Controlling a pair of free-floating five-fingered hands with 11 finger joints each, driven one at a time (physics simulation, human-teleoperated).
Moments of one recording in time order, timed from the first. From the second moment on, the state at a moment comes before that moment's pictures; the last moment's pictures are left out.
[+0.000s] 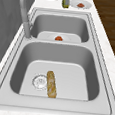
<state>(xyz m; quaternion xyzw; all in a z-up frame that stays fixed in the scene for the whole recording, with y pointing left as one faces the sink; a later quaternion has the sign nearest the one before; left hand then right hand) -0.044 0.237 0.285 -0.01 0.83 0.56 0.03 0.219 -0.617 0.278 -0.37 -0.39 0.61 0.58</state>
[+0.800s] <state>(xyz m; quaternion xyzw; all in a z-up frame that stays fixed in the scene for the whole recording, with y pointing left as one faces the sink) -0.044 0.237 0.285 -0.01 0.83 0.56 0.03 0.195 -0.571 0.215 -0.34 -0.40 0.61 0.59</state>
